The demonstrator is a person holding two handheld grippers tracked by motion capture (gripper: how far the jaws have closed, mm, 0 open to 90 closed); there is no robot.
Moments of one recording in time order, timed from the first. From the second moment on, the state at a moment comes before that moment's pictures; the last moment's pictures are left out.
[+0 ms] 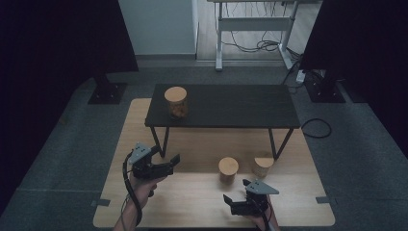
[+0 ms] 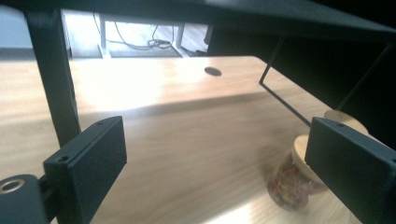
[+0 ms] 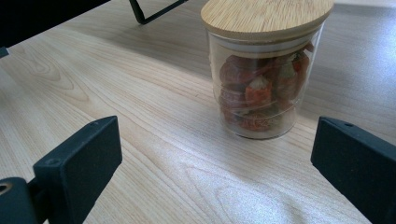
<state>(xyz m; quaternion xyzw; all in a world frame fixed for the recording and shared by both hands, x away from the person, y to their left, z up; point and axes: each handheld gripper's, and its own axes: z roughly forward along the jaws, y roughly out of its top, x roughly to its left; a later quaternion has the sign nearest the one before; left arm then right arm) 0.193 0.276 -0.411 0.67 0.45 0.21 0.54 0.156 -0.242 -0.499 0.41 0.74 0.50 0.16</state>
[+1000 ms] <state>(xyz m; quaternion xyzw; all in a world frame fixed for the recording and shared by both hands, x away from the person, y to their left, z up) 0.188 0.282 -0.462 0.70 0.47 0.17 0.52 0.158 -0.240 -0.500 0.40 0.75 0.50 0.16</state>
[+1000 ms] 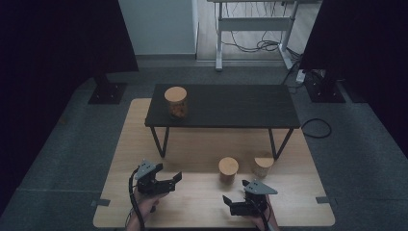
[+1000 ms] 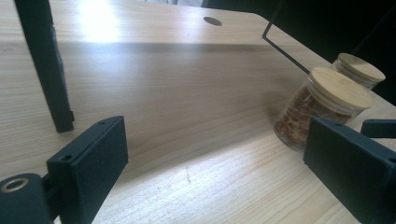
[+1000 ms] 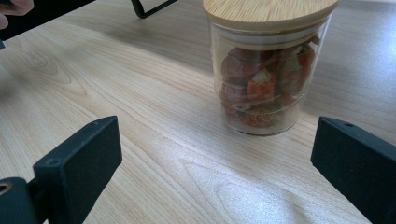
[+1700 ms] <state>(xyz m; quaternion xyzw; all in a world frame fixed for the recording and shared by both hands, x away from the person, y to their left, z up) 0.193 0.291 -0.471 0.69 0.48 0.15 0.52 0.162 -0.244 -0.499 0.40 0.75 0.51 0.15</state>
